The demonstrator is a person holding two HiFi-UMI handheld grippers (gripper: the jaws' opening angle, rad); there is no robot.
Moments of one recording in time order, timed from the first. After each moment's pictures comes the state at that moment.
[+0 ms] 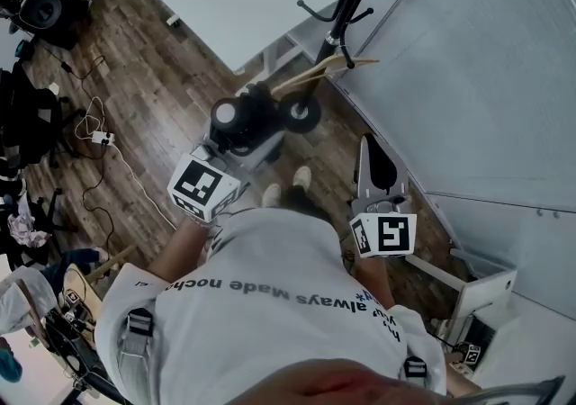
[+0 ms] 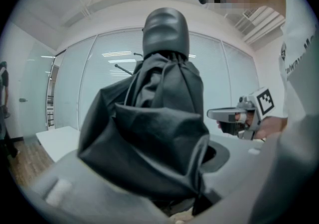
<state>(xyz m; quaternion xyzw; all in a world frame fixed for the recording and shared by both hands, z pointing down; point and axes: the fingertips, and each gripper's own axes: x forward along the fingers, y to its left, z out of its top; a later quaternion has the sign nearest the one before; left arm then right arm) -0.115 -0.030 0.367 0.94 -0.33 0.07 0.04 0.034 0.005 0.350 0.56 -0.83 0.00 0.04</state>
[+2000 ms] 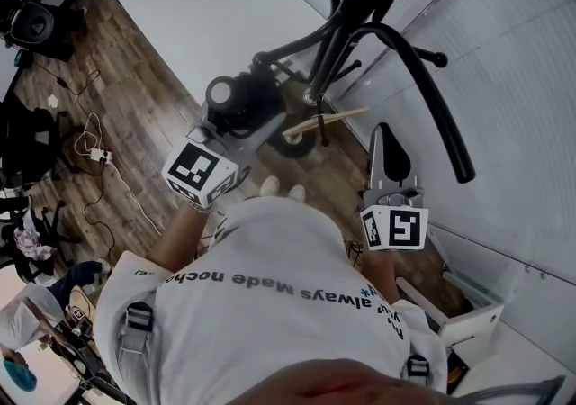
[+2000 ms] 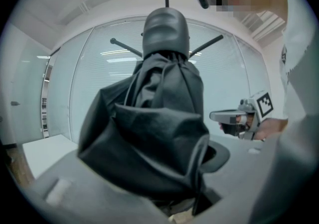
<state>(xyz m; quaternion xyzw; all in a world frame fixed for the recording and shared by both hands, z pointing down) -0.021 -0.326 0.354 0.94 -0.34 0.06 0.03 0.145 -0.286 0.347 0.56 -0.83 -0.01 0.03</state>
